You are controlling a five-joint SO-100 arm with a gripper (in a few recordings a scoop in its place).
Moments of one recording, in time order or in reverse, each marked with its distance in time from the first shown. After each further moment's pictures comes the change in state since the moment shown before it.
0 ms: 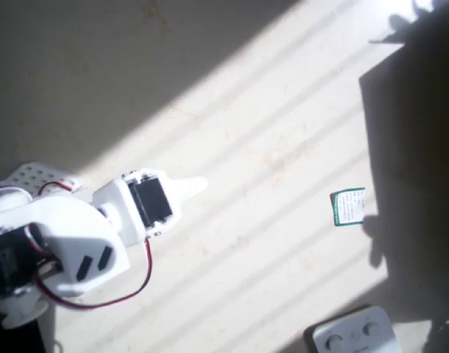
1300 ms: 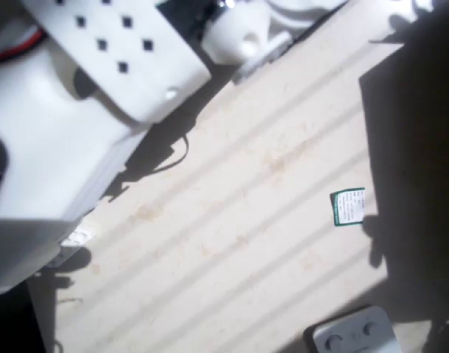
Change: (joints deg) arm -26.9 -115.4 -104.5 -9.8 0.0
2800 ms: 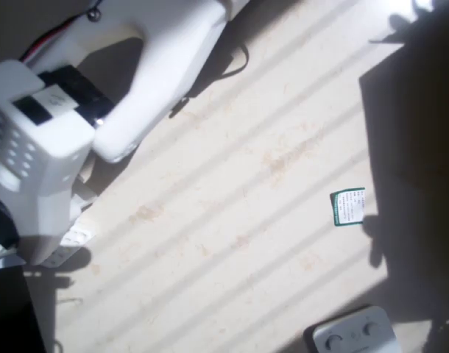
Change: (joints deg) arm -4.5 -33.2 -28.7 8.4 5.6
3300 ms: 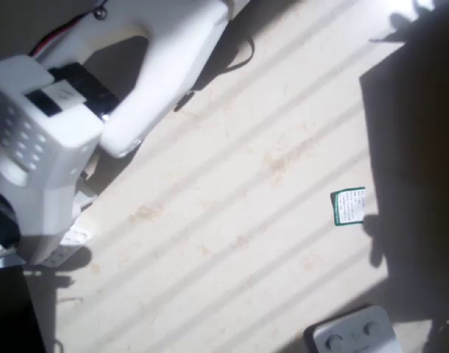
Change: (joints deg) arm 0.0 -2.5 -0.4 -3.6 0.0
